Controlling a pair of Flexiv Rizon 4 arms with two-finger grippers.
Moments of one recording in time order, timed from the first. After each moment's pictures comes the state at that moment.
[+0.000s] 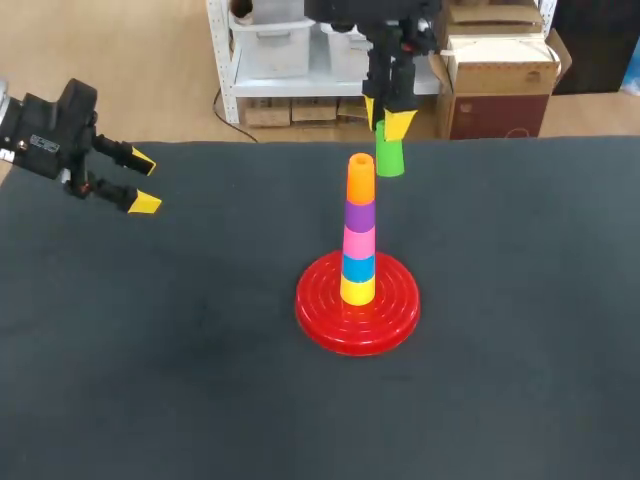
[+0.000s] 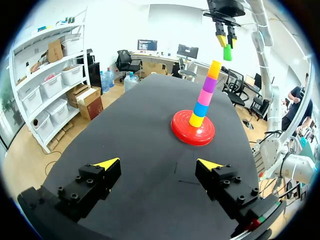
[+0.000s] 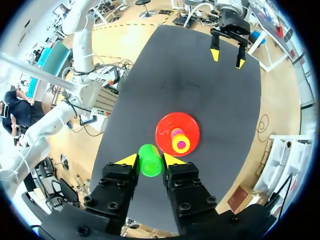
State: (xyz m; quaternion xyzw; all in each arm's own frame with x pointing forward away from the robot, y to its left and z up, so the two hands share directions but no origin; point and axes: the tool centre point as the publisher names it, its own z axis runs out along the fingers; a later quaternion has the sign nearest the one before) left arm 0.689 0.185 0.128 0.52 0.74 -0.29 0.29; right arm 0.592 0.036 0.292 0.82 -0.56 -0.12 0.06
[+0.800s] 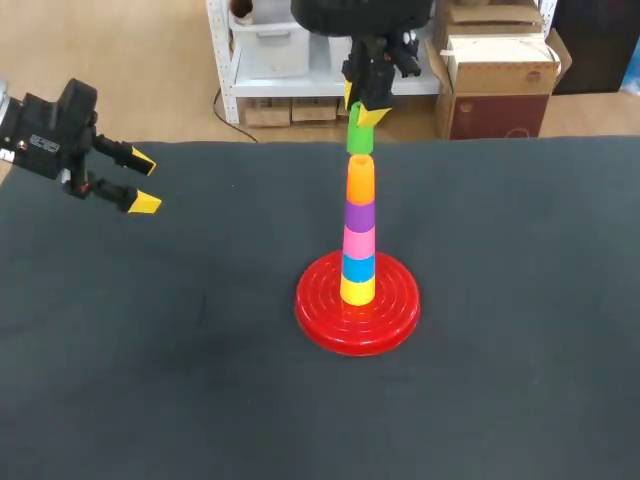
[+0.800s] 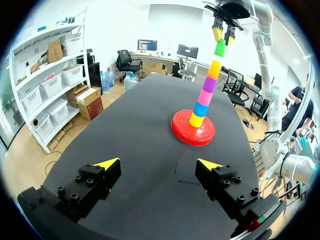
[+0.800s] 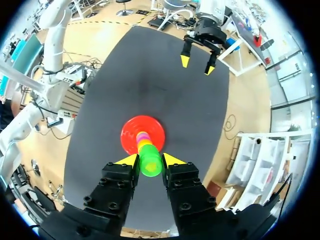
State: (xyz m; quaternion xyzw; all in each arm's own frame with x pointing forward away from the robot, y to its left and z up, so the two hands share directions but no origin) left arm 0.689 0.185 0.128 0.52 0.74 -0.29 0.29; right arm 0.623 0.062 0.294 0.82 -0.57 -0.02 -0.08
